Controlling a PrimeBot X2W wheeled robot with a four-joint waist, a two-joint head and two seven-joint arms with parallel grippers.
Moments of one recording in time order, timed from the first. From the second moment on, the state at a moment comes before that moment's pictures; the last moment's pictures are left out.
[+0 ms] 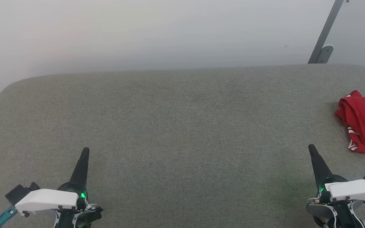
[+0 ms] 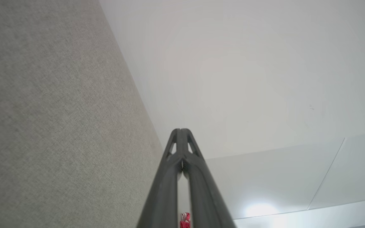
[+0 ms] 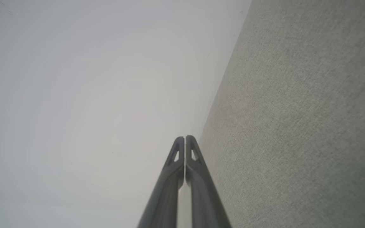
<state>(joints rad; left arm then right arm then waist) -0.08 0.08 0.10 0.23 -1.45 -0.13 0.06 -0.09 -0.07 -0.10 0.26 1.43 0.13 0.06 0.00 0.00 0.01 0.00</state>
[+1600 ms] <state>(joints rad) -0.10 0.05 0.11 0.25 -1.61 -0.13 0.11 -0.11 -0.05 -0.11 0.25 1.61 0.13 0.11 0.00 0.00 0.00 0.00</state>
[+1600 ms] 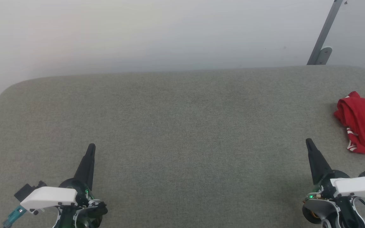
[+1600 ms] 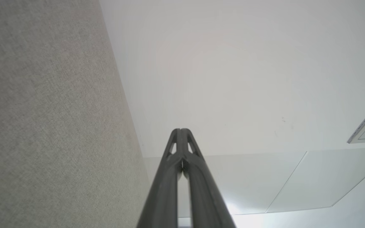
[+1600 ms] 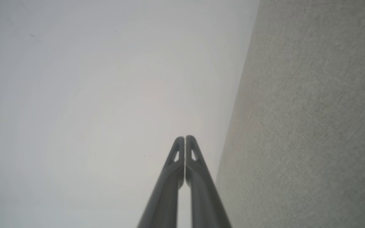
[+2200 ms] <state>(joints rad) -0.10 0.05 0.11 0.25 -1.61 -0.13 0.11 -0.11 -0.05 -0.11 0.25 1.61 0.13 0.11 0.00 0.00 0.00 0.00</state>
